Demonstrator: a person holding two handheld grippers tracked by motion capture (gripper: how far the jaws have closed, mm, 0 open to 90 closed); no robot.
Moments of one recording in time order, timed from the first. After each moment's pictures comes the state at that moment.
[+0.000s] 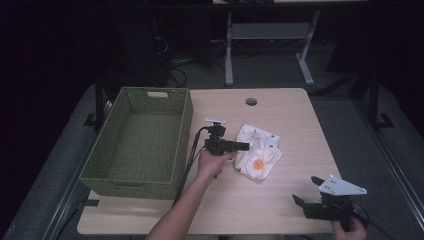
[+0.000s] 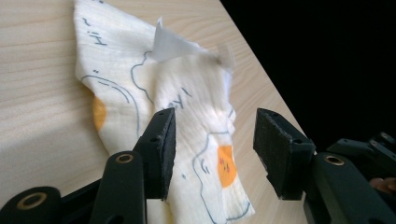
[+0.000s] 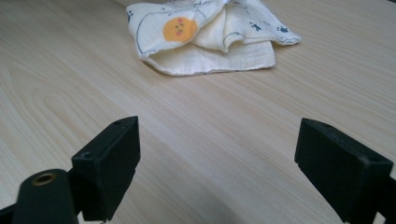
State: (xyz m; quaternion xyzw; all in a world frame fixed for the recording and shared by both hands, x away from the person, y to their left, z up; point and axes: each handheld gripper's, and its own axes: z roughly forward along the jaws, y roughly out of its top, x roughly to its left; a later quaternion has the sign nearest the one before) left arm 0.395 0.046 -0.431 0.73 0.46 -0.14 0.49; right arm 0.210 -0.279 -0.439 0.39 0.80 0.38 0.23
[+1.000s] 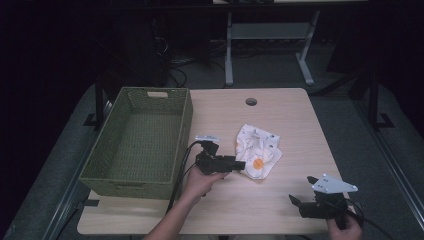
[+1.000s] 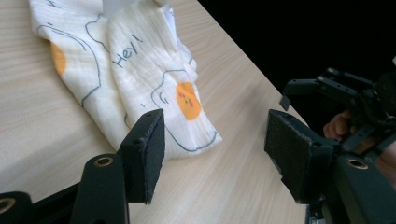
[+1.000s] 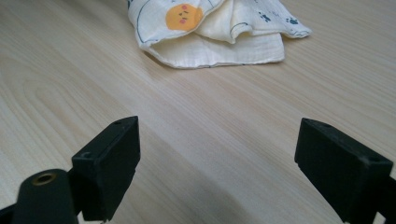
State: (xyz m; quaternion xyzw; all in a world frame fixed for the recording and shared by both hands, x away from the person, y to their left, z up) left arm 0.341 0.072 -0.430 0.76 0.38 -0.12 0.50; right arm 0.216 -0.269 -0.444 0.39 0.81 0.37 0.22
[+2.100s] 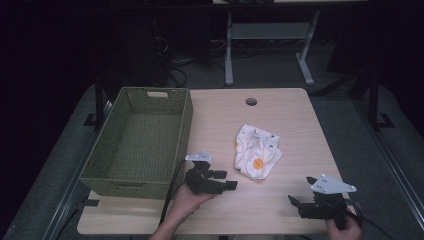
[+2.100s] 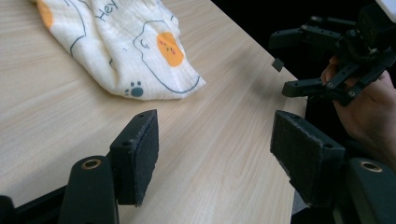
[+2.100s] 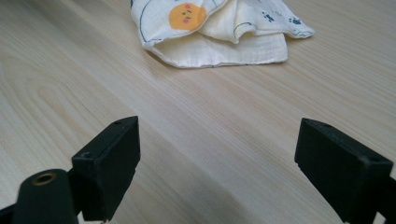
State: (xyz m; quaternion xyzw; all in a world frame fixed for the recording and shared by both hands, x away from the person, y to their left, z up) left arm 0.291 0.098 -0.435 0.79 0.34 -0.09 0.50; right arm 0.215 -0.266 -0.444 0.39 0.82 0.36 0.22
